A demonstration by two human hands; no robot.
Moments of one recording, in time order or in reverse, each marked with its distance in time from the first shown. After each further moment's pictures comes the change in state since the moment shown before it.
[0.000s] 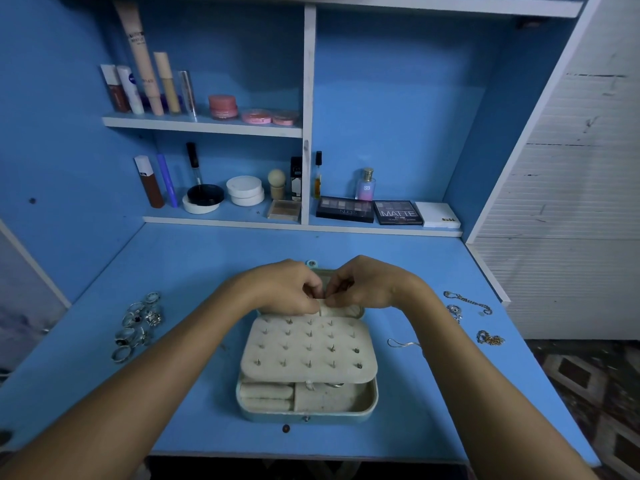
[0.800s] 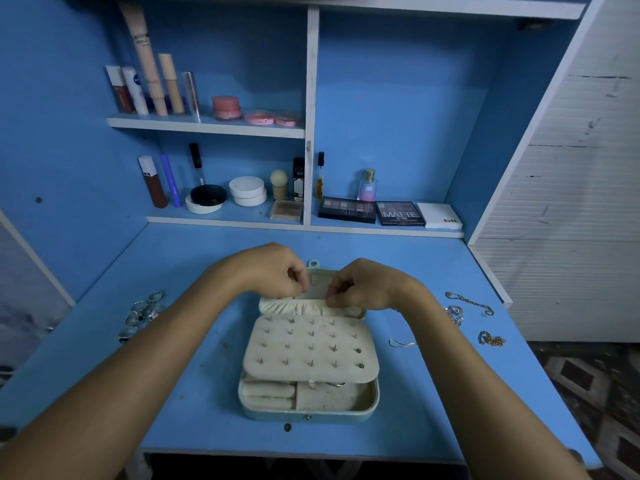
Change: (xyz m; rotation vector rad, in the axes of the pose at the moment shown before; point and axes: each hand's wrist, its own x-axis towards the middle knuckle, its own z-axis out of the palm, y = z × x) left_hand -0.003 -0.018 -0.020 0.022 0.074 -0.034; right_hand 0.000 -0.001 0.004 -0.017 0.008 0.030
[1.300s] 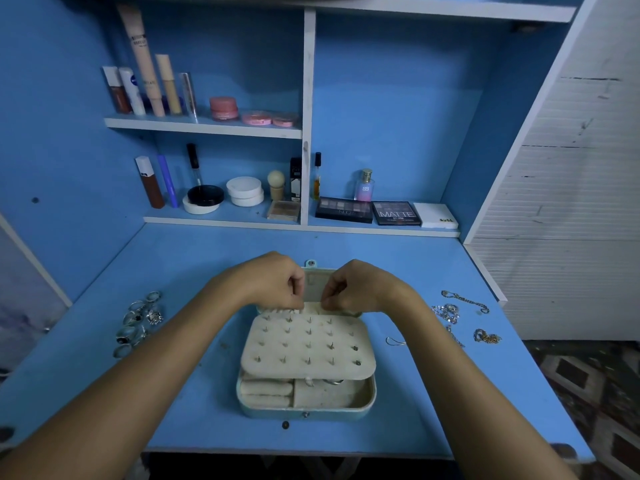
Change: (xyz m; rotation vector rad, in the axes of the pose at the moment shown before) left_hand -0.002 0.001 0.017 0.021 0.034 -0.008; right_hand 0.001 -0.004 0.010 0.020 0.066 0.065
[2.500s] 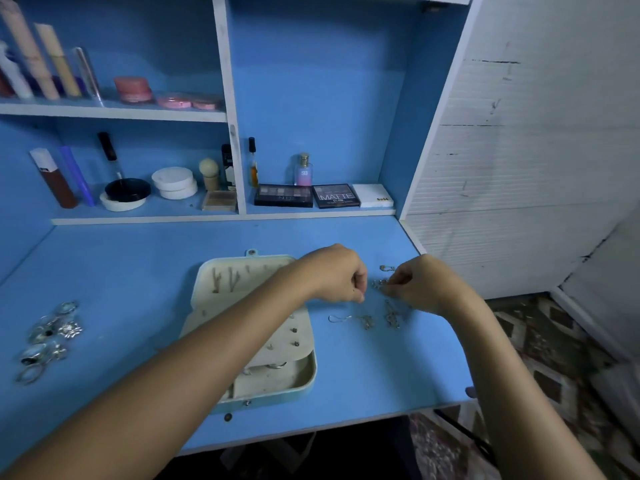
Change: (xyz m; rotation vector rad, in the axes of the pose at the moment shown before) left_hand 0.052 0.139 0.046 0.062 -0.046 0.388; right_hand -0.103 0.113 -0.044 -0.016 0.413 0.361
